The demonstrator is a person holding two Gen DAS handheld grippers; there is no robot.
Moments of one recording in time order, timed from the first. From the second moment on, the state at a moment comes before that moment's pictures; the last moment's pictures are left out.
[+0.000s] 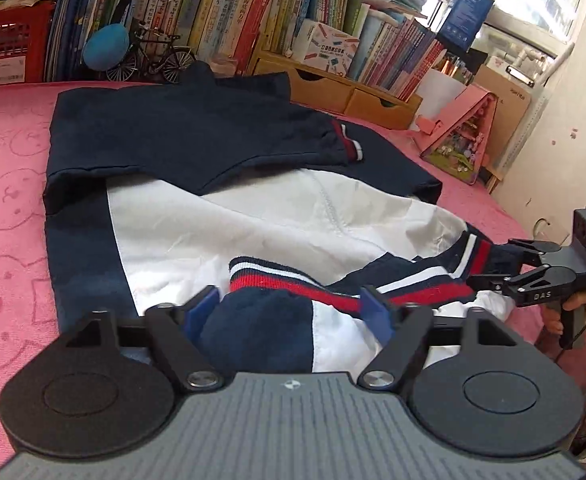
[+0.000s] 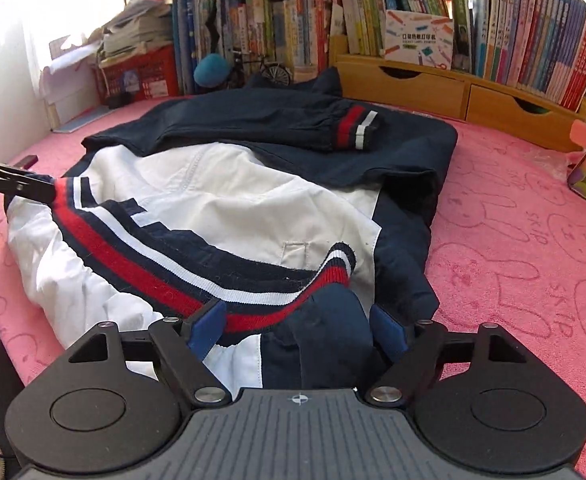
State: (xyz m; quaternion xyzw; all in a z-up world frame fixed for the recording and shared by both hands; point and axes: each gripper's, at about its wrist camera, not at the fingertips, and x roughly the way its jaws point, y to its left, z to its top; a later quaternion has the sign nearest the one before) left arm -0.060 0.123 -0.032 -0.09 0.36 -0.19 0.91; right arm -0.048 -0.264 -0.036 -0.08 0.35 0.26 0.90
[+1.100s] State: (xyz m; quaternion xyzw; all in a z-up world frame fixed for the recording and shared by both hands) left arm 0.154 0.146 -0.040 0.02 0.28 0.00 0.96; right arm 0.211 -0.151 -0.049 -0.11 0.25 0.14 0.95
